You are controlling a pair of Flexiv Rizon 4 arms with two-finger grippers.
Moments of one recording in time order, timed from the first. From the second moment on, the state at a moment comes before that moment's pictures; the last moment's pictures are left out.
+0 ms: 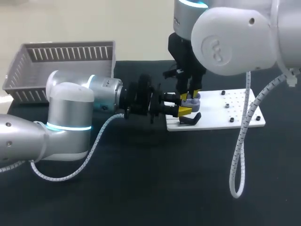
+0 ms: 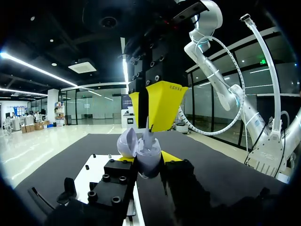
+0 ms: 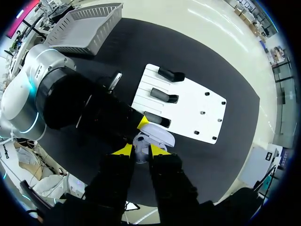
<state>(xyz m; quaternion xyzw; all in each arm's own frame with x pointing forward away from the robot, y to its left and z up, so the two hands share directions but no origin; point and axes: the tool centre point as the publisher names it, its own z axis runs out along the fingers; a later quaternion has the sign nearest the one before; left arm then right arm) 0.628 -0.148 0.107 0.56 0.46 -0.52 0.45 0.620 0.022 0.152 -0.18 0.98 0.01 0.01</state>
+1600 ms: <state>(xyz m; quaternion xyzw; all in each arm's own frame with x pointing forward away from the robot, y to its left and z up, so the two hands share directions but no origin) 0.628 -0.148 0.107 0.56 0.46 -0.52 0.45 0.654 -0.005 0.191 -0.10 0.99 0.07 0.05</state>
